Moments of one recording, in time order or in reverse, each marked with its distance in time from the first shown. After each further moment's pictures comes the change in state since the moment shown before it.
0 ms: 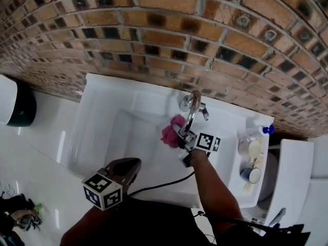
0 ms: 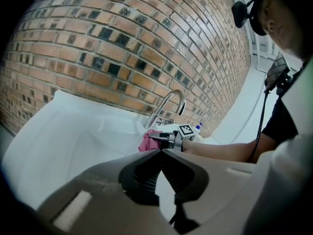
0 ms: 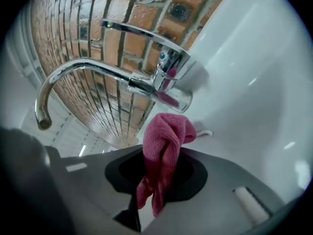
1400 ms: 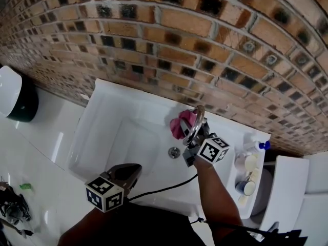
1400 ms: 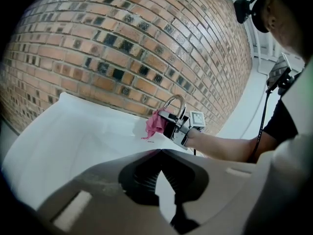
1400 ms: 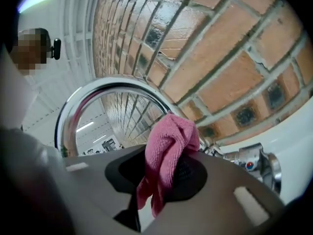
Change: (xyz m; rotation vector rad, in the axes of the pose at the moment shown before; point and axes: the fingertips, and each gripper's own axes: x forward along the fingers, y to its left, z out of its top) left arm -0.010 -0.001 0.003 -0.023 -0.049 0.027; right arm -0.012 0.116 0.079 -0.501 -0.202 0.172
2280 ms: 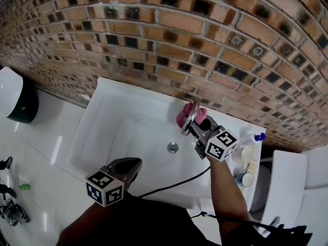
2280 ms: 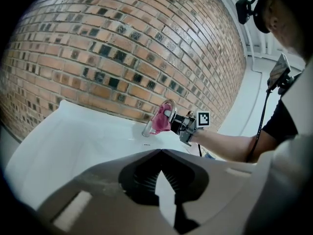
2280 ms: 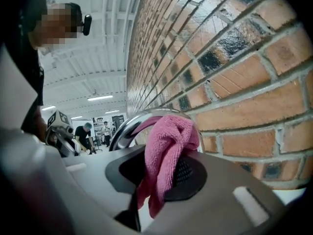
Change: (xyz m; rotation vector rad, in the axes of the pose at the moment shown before) left arm -0.020 -0.022 0.003 0.047 -0.047 -0.007; right arm -0.036 0.049 0.028 -0.425 0.092 0.109
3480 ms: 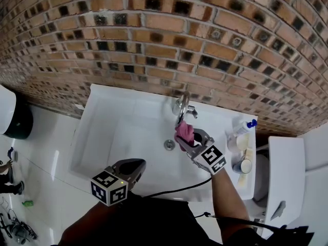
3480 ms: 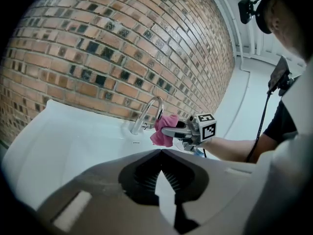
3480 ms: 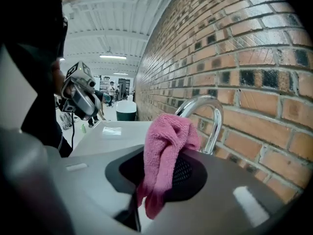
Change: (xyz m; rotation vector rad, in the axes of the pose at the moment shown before) left arm -0.002 -0.024 -0.011 0.058 0.026 -0.119; right arm -0.041 0.070 -0.059 -0.357 0.319 -0.051
